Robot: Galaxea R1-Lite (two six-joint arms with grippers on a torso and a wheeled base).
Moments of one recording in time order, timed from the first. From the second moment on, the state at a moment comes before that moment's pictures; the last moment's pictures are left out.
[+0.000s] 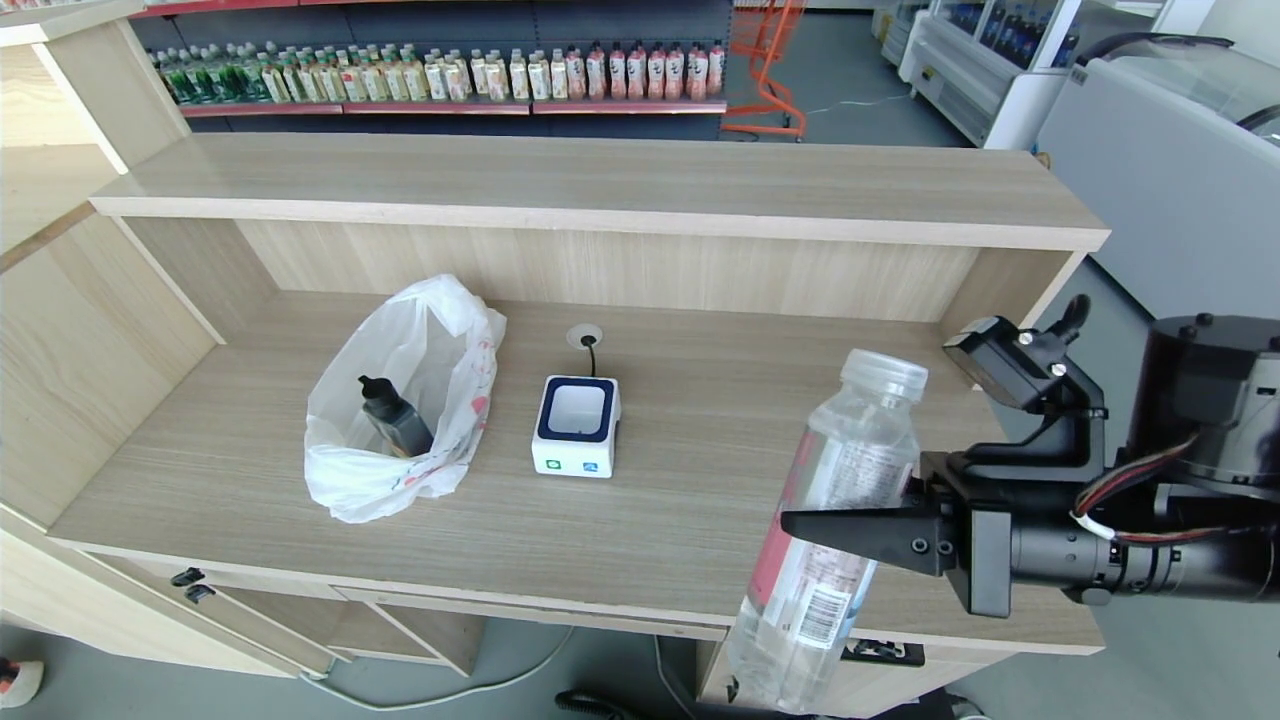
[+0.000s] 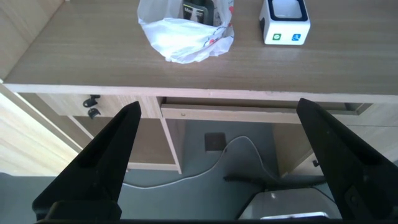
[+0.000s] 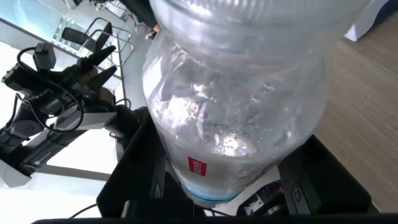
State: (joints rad) left arm 0.00 0.00 0.00 0.00 -0.07 0.03; right arm 0.54 1.49 -0.61 -0.68 0.72 0.26
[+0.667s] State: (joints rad) left arm 0.00 0.00 0.00 0.00 -0.07 0.03; right arm 0.55 1.50 -0.62 -0.66 0.71 0.27
